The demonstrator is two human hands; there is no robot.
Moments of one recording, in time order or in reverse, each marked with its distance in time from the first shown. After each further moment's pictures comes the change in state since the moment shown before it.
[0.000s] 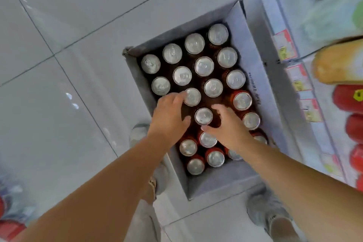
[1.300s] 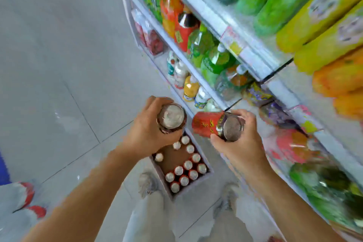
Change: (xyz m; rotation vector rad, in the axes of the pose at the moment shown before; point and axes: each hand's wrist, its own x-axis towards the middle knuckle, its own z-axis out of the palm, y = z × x) left_hand -0.323 0.302 -0.387 -0.248 0.370 0.577; right_hand -0.481 -0.207 -0.324 0.530 0.722 -0.273
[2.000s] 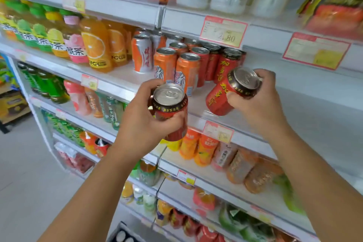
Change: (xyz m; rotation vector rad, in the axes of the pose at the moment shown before) left_hand 0.029 0.371 -0.046 -0.381 0.003 0.639; right_hand -0.067 -0.198 -0.328 0.009 0.743 -0.329
